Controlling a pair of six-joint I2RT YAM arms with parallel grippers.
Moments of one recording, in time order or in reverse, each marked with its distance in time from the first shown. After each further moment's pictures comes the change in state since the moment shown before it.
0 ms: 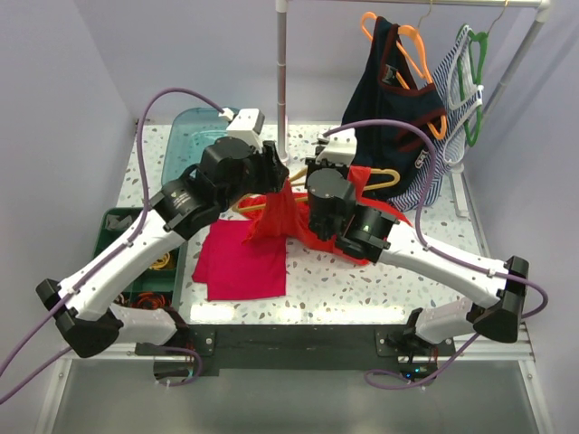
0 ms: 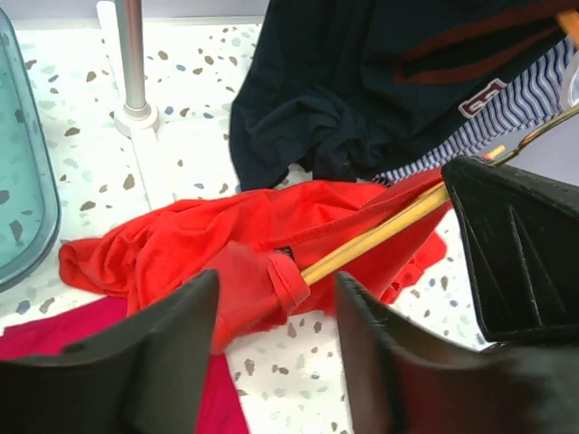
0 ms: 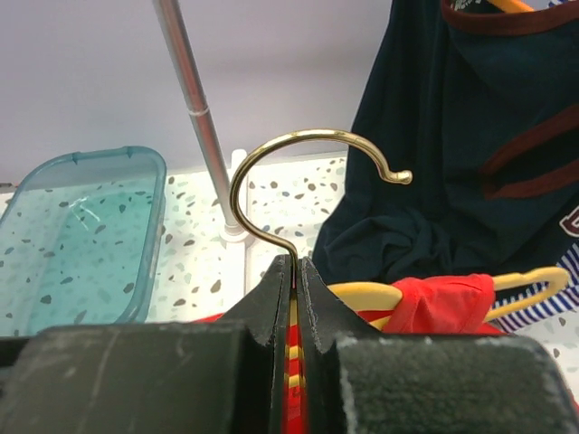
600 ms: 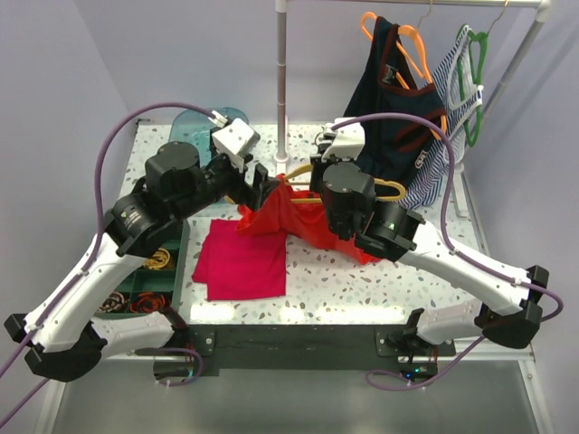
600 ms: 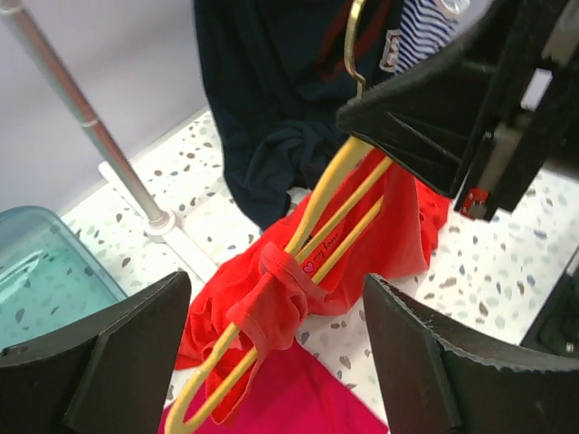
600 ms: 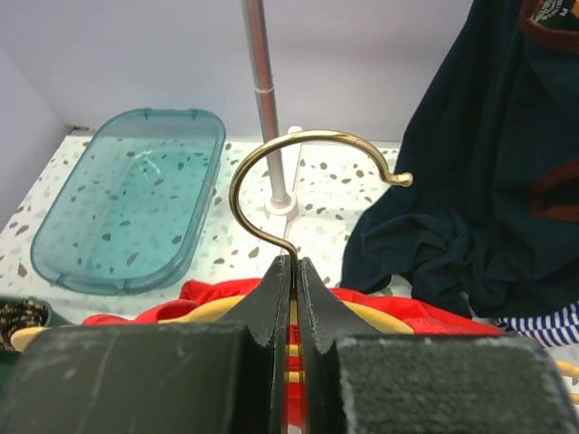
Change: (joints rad) left arm 0.050 -0.176 0.008 0.006 0.296 0.528; right arm 0.000 -0.065 0.100 -0.227 -0.211 0.044
